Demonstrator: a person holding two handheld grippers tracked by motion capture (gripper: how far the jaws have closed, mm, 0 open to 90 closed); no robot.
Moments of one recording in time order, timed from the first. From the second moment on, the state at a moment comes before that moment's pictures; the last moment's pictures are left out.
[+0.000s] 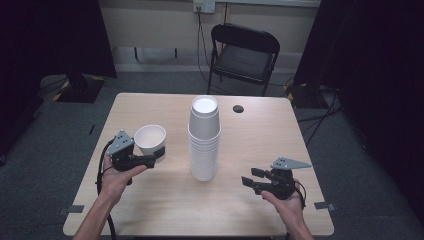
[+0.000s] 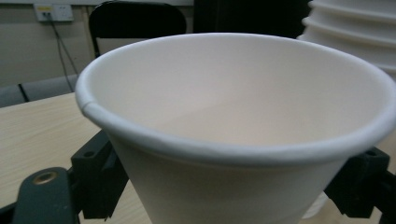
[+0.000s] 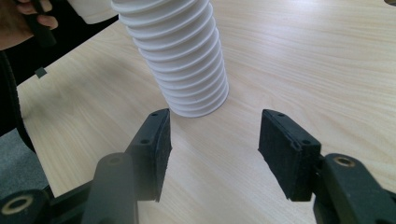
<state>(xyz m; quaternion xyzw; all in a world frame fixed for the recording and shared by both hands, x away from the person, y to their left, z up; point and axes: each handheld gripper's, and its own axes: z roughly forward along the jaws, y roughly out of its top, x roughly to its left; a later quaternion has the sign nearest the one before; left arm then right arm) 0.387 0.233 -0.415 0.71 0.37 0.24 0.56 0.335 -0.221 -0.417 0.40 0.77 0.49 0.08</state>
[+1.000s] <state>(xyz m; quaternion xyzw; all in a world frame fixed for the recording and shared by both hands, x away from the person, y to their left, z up) 0.439 0.223 -0.472 0.75 0.42 0.22 0.46 0.341 -0.216 -0.430 0.39 0.79 0.47 0.07</state>
